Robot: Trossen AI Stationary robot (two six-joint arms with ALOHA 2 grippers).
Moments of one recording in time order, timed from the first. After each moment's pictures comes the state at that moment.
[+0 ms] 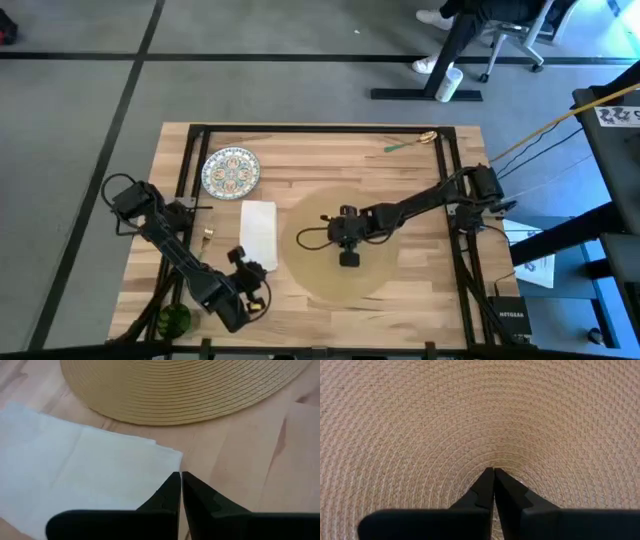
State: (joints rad) left arm -0.84 1.76 1.02 -0.65 -0.76 -1.16; right arm 0.16 1.87 0.98 -0.22 0.04 0.16
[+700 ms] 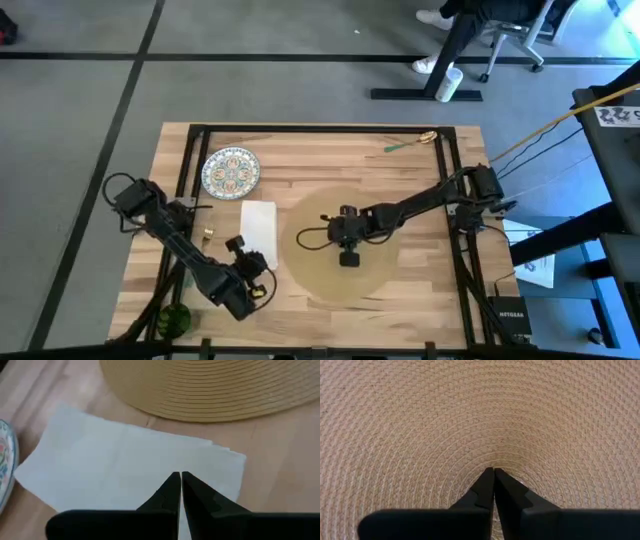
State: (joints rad) left arm -0.77 1.76 1.02 -0.82 -0.75 -1.14; right arm 0.16 1.87 0.98 -0.21 0.03 0.15
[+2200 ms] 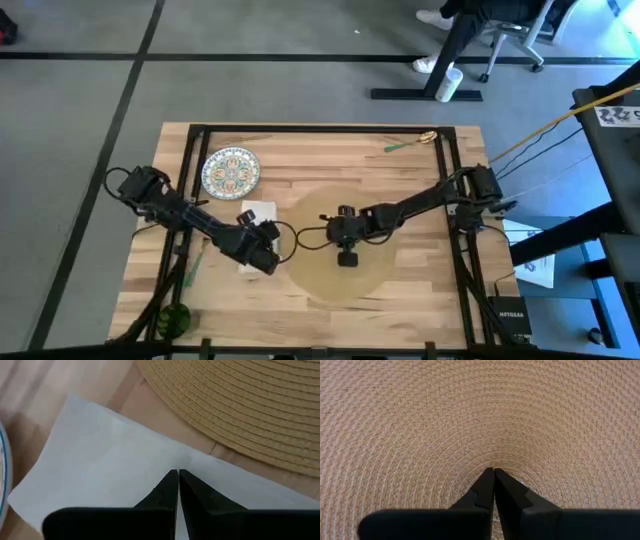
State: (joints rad) left arm -0.42 1.69 0.87 -0.63 -0.60 -0.88; right arm 0.16 1.88 0.98 -0.16 0.04 0.15
